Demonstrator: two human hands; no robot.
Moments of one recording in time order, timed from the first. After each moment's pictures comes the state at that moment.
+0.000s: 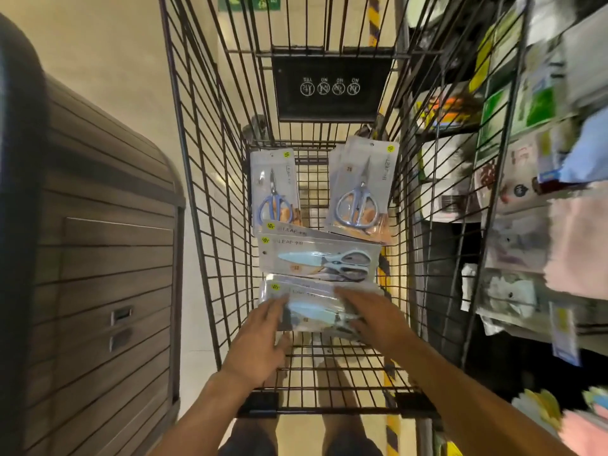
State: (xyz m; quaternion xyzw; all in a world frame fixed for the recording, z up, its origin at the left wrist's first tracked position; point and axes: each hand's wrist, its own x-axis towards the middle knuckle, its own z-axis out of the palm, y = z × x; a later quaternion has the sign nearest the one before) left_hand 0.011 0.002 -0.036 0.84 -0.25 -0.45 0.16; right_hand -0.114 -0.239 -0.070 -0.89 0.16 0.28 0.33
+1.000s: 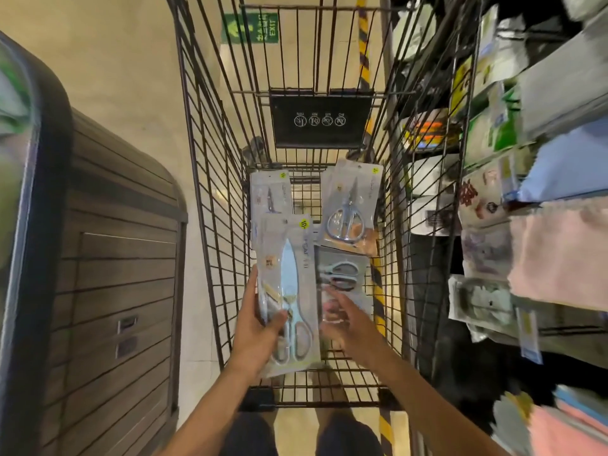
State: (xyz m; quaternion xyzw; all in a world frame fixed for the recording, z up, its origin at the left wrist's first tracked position) left_hand 0.023 -0.045 0.036 0.74 0.08 -0.39 0.55; right_hand -0.096 -0.212 -0.006 -0.61 0.37 0.20 0.67
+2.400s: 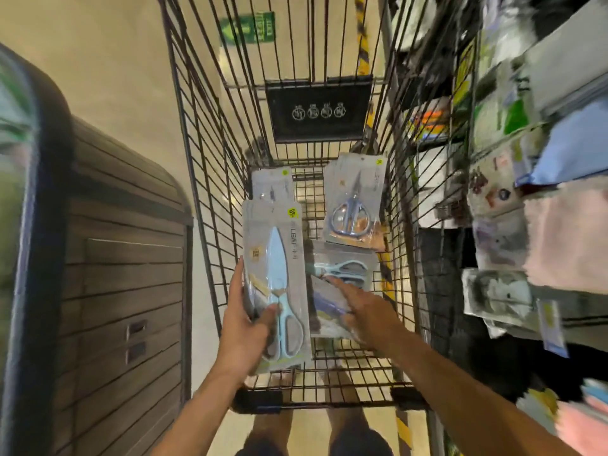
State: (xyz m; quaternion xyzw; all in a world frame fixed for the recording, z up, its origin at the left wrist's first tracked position) left_hand 0.037 -0.040 0.061 0.77 0.05 -0.37 0.52; right_hand -0.094 -0.237 -0.046 -0.88 0.20 0.26 0.35
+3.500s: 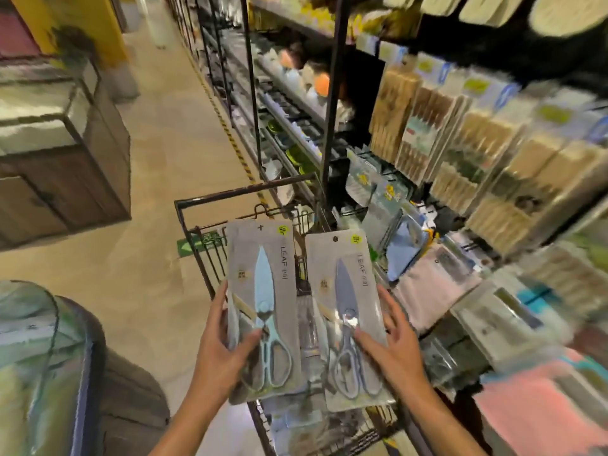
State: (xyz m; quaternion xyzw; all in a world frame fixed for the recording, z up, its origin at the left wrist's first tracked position) left_hand 0.114 0.002 0.352 0.69 -0.31 -0.26 0.60; right_hand -0.112 -0.154 0.341 -0.62 0.39 -0.34 0.59
